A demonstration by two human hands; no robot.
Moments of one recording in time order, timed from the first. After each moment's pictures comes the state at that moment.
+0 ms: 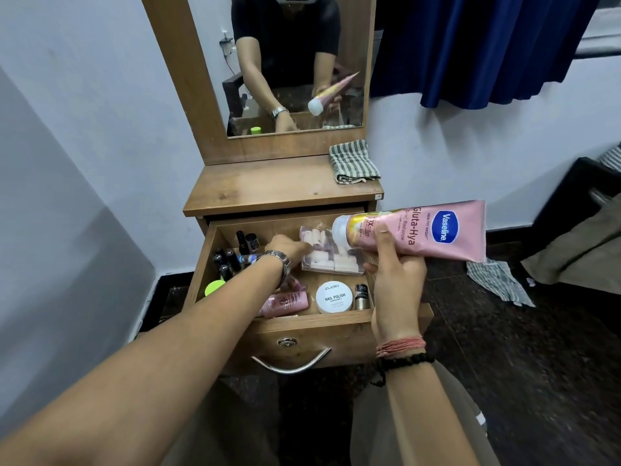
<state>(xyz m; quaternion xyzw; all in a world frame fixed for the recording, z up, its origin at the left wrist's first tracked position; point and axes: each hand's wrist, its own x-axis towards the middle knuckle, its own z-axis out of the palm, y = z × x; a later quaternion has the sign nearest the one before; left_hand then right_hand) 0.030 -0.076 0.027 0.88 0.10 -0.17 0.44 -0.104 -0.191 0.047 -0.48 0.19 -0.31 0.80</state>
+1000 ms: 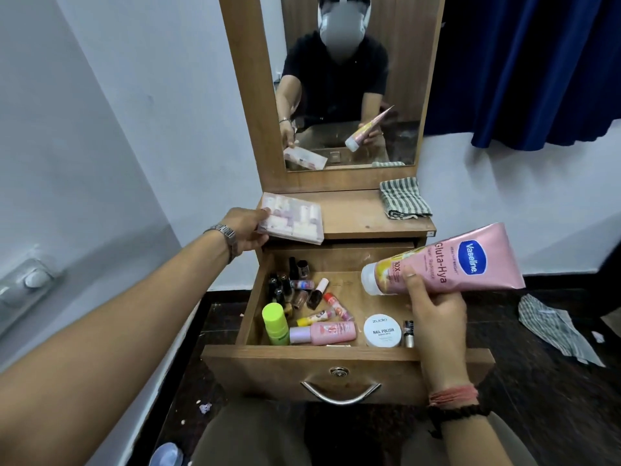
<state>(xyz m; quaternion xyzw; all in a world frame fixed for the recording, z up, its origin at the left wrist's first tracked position) 0.071 0.064 0.125 0.75 0.15 -0.07 0.64 -0.106 -0.178 0.044 -0.62 0.15 -0.29 0.71</state>
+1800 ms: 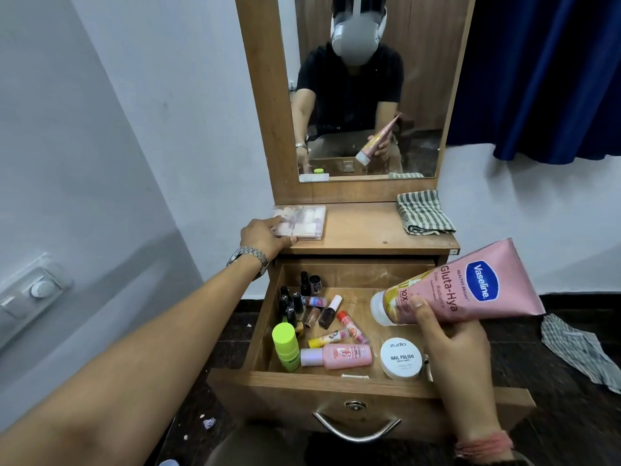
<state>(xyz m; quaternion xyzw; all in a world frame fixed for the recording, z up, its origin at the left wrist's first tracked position) 0.112 0.066 0.086 0.94 0.03 0.10 0.32 -0.107 -0.171 0.046 -0.68 0.14 -0.25 0.67</state>
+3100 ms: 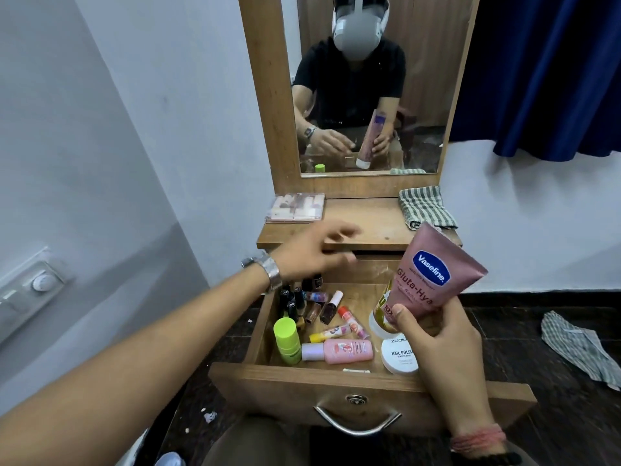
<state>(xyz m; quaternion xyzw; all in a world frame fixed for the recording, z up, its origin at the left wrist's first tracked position) 0.045 0.016 0.115 0.89 -0.34 -0.02 0.31 -0.109 -0.166 0.044 -0.78 0.08 -0.25 0.57</state>
